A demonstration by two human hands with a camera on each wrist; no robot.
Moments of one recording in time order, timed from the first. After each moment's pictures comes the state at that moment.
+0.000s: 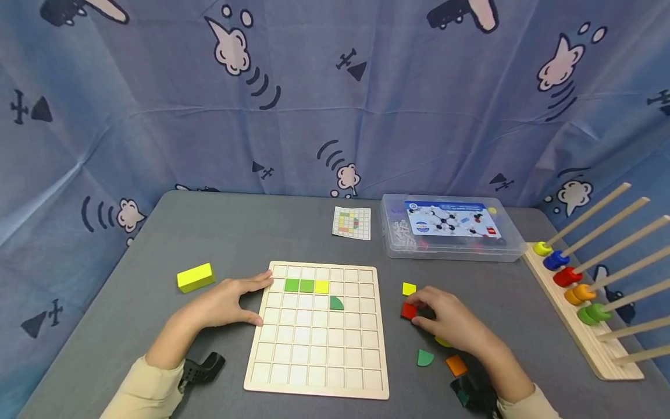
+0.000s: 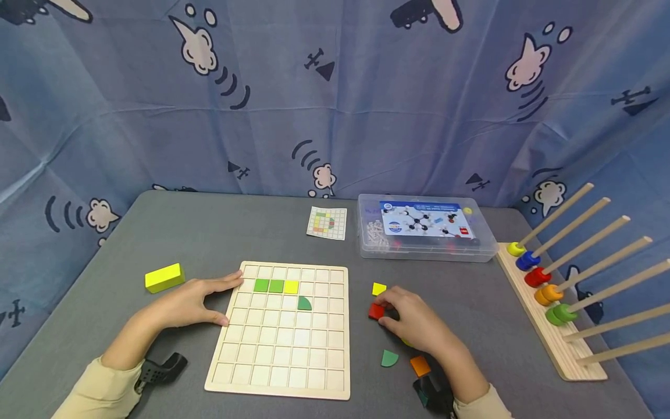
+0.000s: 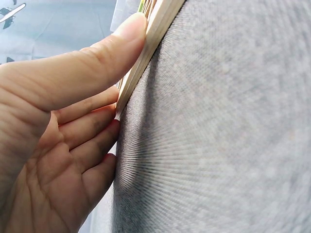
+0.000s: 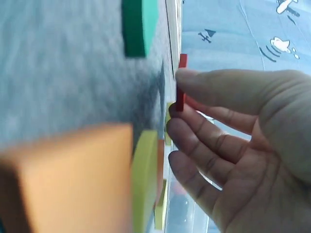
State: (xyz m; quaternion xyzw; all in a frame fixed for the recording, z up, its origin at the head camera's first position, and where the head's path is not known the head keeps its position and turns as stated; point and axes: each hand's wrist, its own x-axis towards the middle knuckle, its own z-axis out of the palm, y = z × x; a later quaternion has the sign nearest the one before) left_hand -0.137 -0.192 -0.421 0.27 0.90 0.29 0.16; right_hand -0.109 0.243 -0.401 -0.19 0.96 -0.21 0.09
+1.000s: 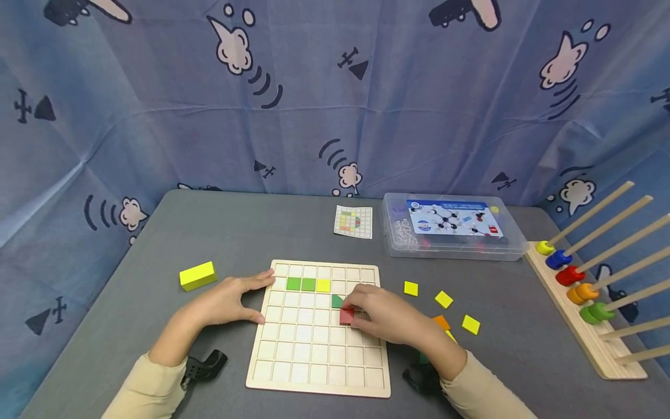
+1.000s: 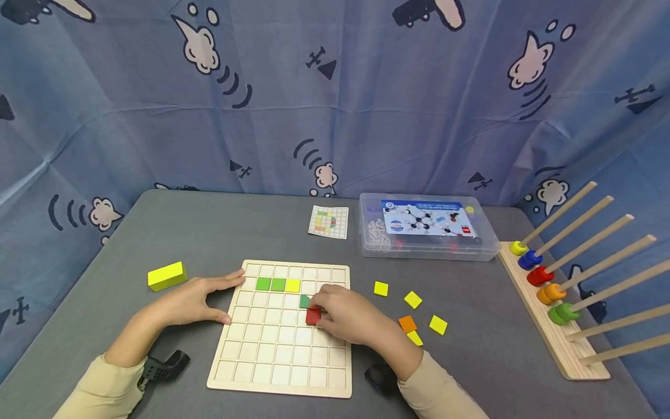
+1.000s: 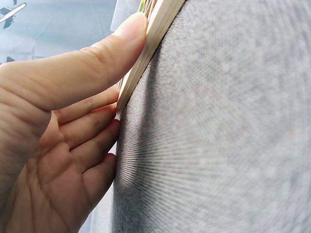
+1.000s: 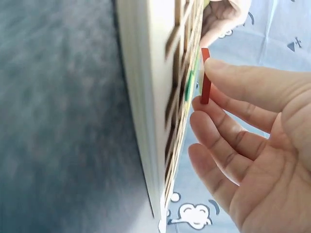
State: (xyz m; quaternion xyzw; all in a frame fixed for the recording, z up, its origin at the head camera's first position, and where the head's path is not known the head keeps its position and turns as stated) left_hand -0.137 -0.192 -0.421 0.27 0.90 0.29 0.16; right_hand -0.115 0.146 -0.393 -0.36 0.91 -0.20 0.07
